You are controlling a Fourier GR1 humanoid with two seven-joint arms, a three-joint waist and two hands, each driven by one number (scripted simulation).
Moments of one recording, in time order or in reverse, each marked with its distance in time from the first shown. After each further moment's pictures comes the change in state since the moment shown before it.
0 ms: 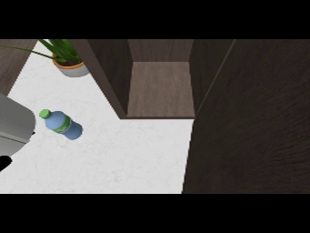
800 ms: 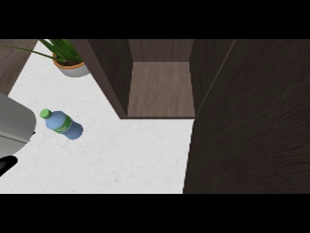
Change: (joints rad) left arm 0.002 -0.060 -0.007 0.020 0.008 -0.026 -0.145; right arm 0.039 0.003 -0.173 -0.005 -0.073 0.141 -0.050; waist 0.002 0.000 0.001
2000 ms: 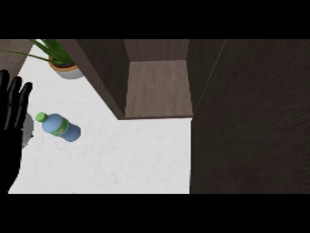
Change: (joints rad) left arm 0.005 0.059 -0.150 0.296 0.142 -0.365 -0.475; right arm -0.292 -0.062 -0.396 0.379 0.001 -0.045 -0.241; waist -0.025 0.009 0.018
